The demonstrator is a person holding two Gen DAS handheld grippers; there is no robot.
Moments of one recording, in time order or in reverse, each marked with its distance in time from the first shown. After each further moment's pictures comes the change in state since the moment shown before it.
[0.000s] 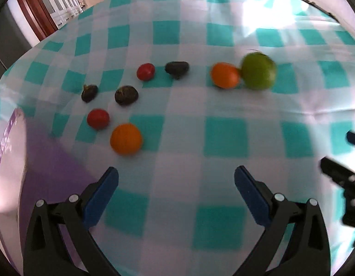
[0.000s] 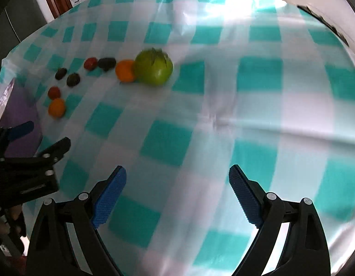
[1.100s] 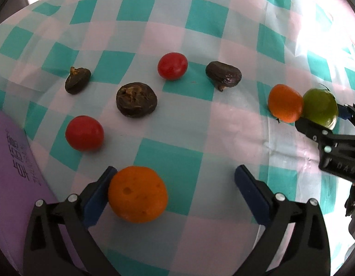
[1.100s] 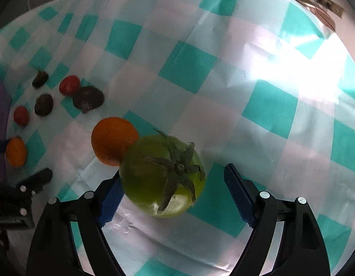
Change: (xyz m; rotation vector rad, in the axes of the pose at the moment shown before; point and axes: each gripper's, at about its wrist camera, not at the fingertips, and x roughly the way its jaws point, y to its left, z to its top) left arm 0.099 0.061 0.047 -0.179 0.095 -0.123; right arm 0.109 0.053 0.113 -0.301 -0.039 -0.016
